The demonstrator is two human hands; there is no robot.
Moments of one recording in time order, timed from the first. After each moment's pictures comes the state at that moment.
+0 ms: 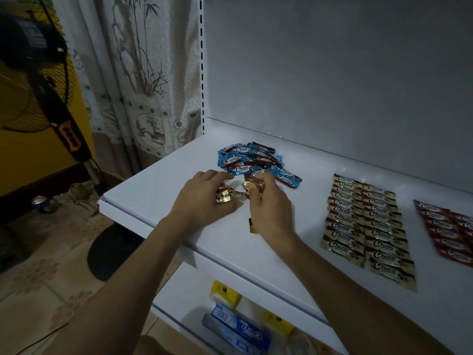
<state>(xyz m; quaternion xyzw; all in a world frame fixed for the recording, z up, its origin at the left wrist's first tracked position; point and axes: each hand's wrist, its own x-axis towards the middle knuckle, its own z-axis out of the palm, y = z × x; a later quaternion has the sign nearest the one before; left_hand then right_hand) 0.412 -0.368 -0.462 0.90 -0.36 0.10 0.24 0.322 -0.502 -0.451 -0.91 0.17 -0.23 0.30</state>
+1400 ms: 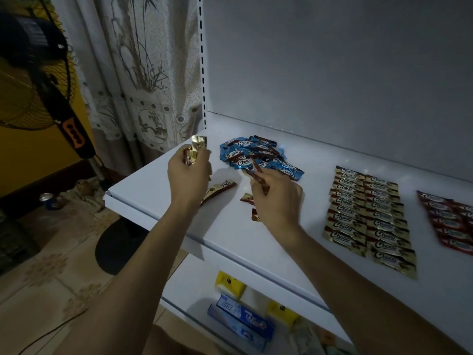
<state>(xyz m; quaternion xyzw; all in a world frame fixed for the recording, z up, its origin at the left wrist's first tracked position) 0.389 -0.373 -0.424 0.67 -0.06 0.11 0.73 0.326 -0.506 -0.459 -0.89 0.17 -0.33 0.25</state>
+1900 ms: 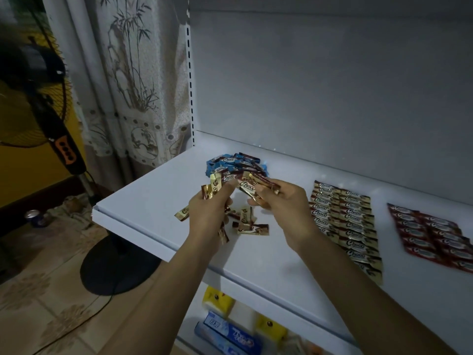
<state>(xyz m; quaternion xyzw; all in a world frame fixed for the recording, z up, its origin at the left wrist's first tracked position) 0.325 -0.412 -0.418 0.60 0.01 -0.09 0.80 0.272 -0.529 -0.402 -0.69 0.14 -0.20 0.68</state>
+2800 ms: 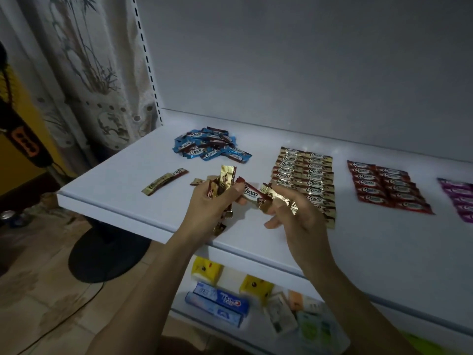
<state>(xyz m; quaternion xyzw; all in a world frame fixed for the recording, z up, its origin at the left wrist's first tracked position) 0.264 -0.426 -0.433 0.67 -0.23 -0.14 0.69 0.150 -0.550 -0.445 -0.74 0.12 -0.32 0.58</state>
